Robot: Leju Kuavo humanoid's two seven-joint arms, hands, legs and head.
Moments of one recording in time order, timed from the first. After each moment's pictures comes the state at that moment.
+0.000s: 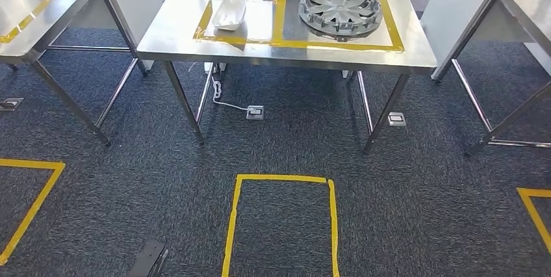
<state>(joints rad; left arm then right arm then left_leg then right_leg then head) -0.14 0.08 0.00 -0.27 -0.13 0.07 -0.46 -0.06 -0.06 0.87 -0.13 -0.99 0.02 -0.05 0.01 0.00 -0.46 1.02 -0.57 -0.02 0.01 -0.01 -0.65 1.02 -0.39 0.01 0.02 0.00</state>
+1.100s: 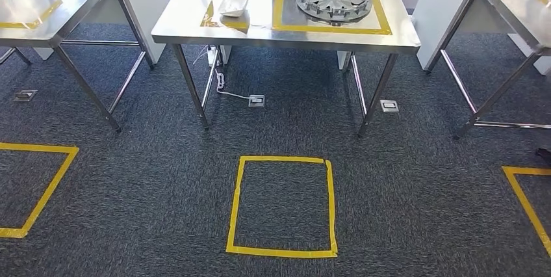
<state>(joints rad) -0.01 0.03 0.09 -0.19 -0.03 0.00 -0.11 -0.06 -0.01 0.87 -0.17 -0.82 0.00 0.03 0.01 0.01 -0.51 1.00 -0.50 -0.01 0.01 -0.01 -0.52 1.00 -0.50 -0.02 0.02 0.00</state>
